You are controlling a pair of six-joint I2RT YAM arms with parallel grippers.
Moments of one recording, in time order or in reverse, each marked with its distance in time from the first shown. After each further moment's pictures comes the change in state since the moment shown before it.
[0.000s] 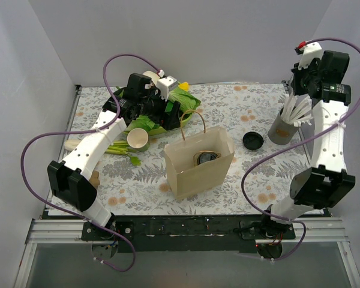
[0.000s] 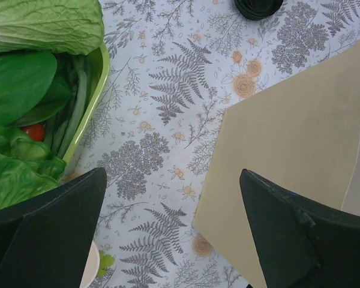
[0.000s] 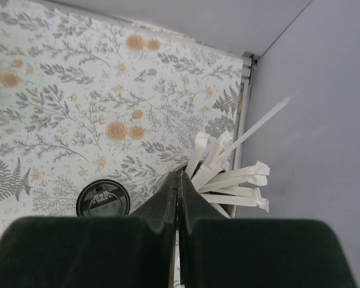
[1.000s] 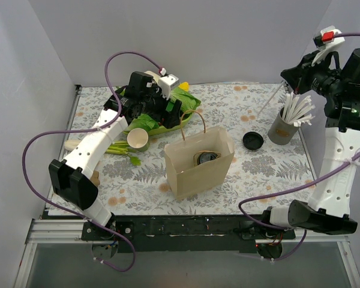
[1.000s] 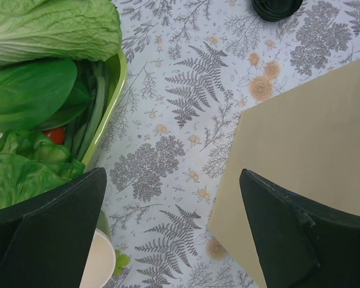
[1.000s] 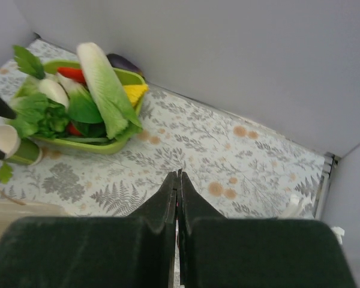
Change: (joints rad) left arm -0.014 0.018 0.039 -0.002 -0.047 0.027; right arm 0.001 -0.265 0.092 -0.048 -0.399 0.199
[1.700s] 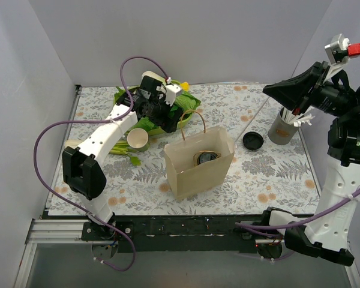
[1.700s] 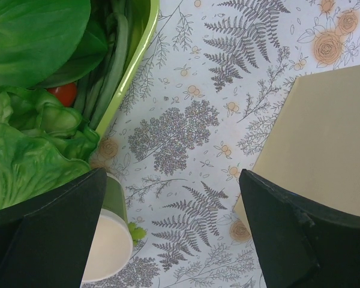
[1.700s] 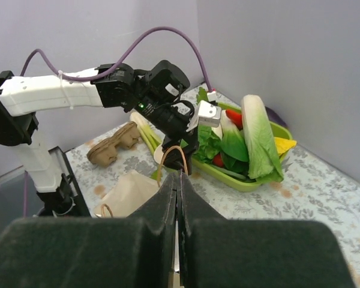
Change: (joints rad) left arm -0.008 0.135 0.025 -0.106 -0.154 0.053; right arm 0.000 -0.208 -0.001 0.214 -0.543 0.455
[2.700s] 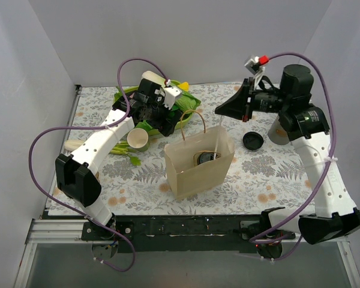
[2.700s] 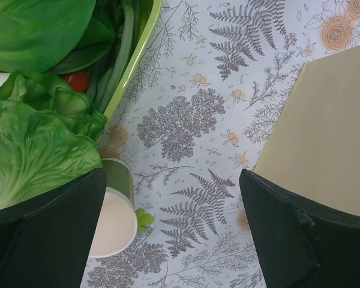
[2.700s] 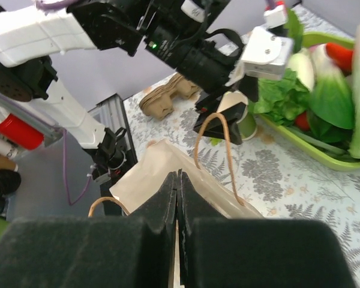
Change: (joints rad) left arm -0.031 -0.089 -0.054 -0.012 -0.071 0.029; right arm 0.436 0.098 -0.305 0.025 0.148 -0.097
